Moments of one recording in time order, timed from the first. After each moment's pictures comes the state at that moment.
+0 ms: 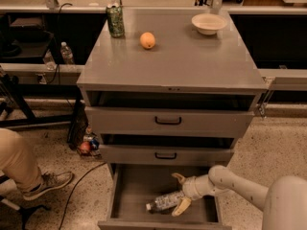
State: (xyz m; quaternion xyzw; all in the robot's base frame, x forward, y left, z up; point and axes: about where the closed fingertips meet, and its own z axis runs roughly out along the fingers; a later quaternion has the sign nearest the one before) arm 0.518 -0.094 0.247 -0.61 0.66 0.29 0.31
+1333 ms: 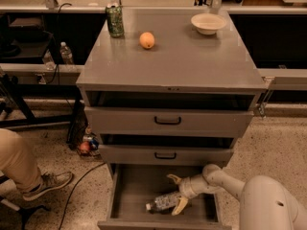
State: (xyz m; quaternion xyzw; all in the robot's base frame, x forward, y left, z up) arm 0.539 -0.089 0.186 -0.67 0.61 0.29 0.31
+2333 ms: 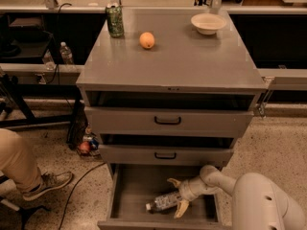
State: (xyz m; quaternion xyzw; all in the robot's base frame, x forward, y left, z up) arm 0.530 -0.094 0.157 -0.69 0.61 0.28 0.27
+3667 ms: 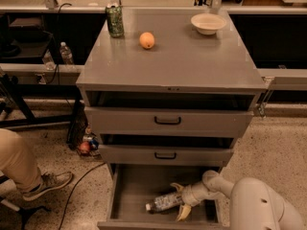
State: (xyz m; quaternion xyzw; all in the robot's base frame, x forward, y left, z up) arm 0.511 -0.111 0.126 -0.67 0.63 0.29 0.25
